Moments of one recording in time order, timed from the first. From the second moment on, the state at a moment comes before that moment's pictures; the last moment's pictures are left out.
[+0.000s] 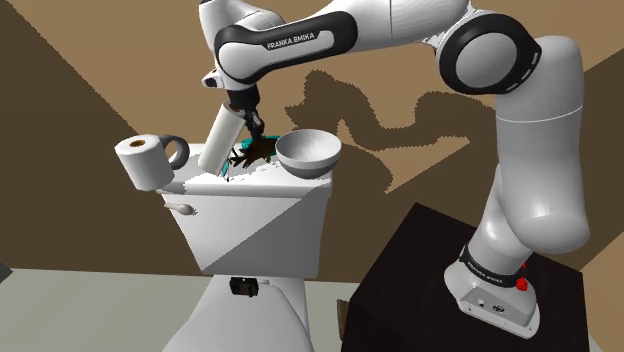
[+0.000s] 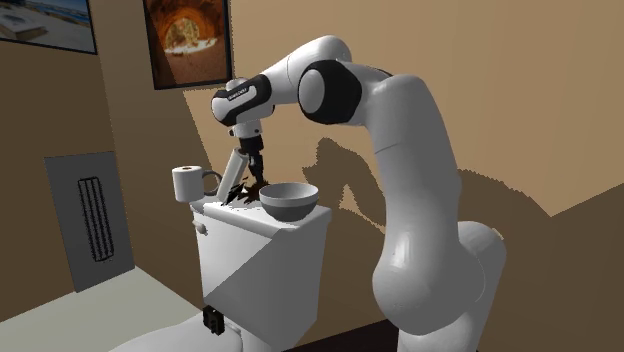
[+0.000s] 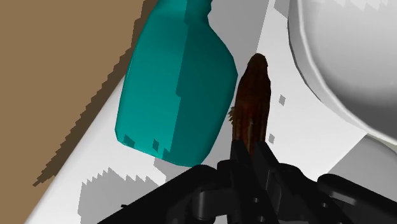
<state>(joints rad) 0.29 0.40 0.04 -1.38 -0.19 1.75 -0.88</state>
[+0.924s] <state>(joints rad) 0.31 0.46 0.04 -1.23 -0.19 1.61 -0.89</state>
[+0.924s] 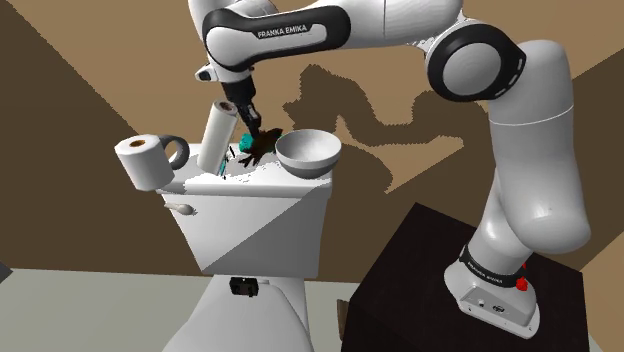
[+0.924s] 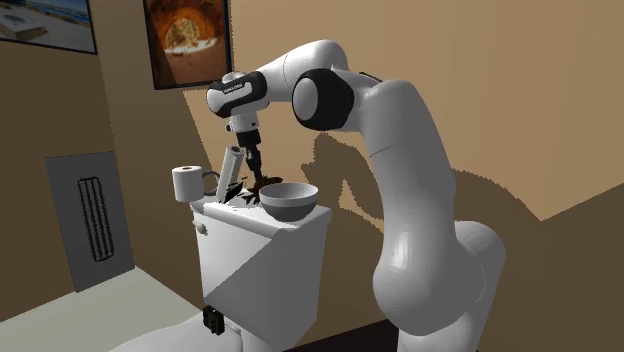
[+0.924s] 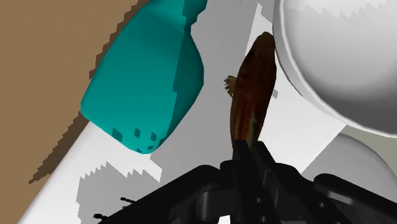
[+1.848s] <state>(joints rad) 0.19 0.41 0.05 -1.23 -0.01 1.57 -0.97</state>
